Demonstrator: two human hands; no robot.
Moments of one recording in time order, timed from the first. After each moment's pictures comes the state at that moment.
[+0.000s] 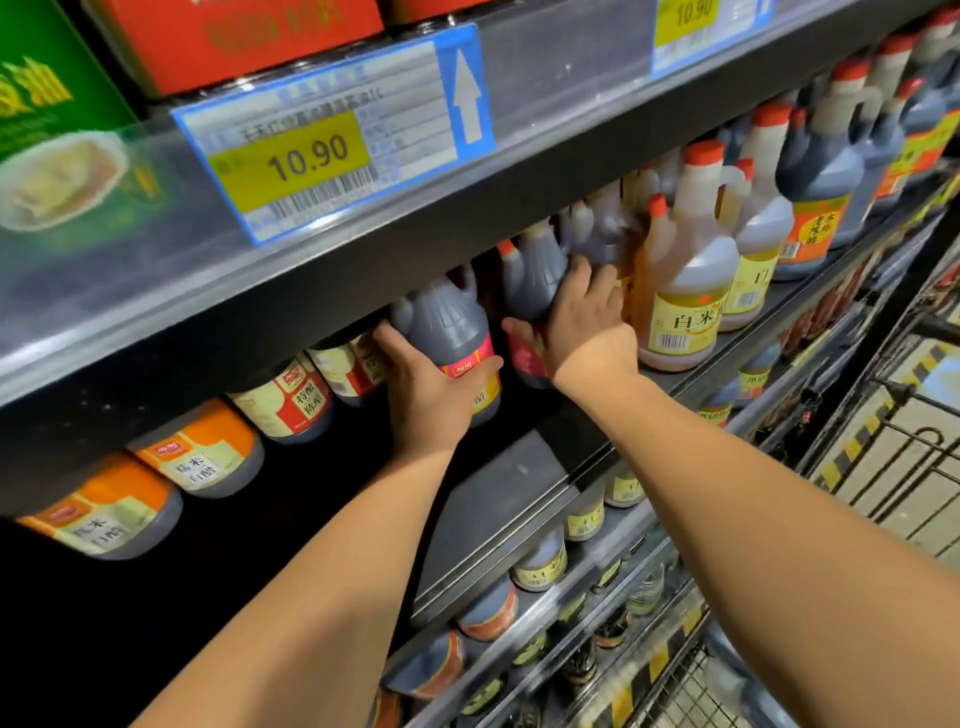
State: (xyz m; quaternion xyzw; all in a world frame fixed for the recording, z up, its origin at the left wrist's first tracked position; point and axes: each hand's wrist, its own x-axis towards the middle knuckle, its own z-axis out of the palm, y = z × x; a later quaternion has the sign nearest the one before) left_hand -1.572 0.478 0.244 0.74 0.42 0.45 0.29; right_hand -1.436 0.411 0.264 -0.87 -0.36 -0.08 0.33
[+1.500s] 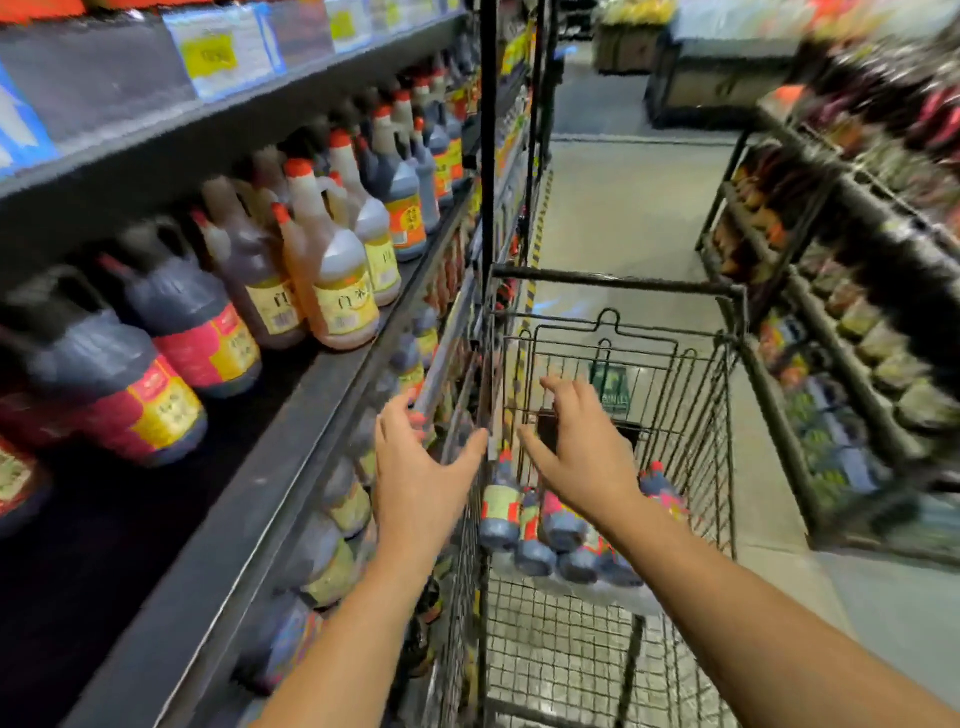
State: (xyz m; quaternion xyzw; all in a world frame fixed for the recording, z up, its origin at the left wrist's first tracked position) left_hand -1.568 0.275 0.206 0.84 0.14 0.22 0.48; right_hand -1.508 0.108 0.192 -0.95 -0.13 -0.11 0.25
